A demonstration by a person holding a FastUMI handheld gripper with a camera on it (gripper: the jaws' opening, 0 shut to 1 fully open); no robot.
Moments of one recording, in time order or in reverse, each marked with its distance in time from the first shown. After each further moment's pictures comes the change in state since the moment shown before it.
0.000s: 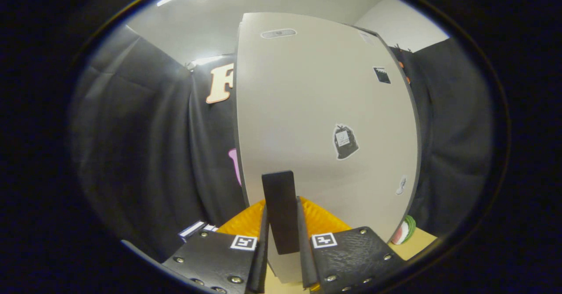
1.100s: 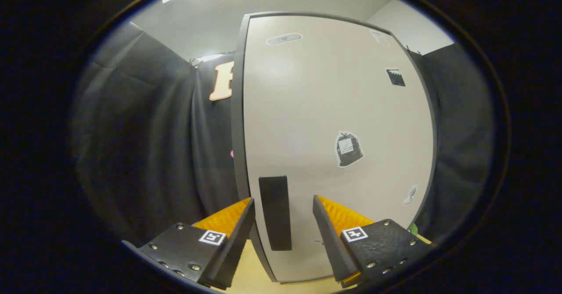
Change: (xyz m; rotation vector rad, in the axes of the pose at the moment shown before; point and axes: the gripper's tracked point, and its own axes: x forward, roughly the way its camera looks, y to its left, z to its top) arm 0.045 0.009 -0.002 -0.035 0.014 0.037
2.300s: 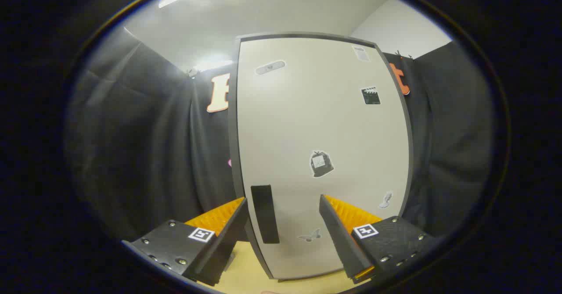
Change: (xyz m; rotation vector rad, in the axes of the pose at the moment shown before) arm -0.054 -0.023 0.033 0.020 -0.047 -0.027
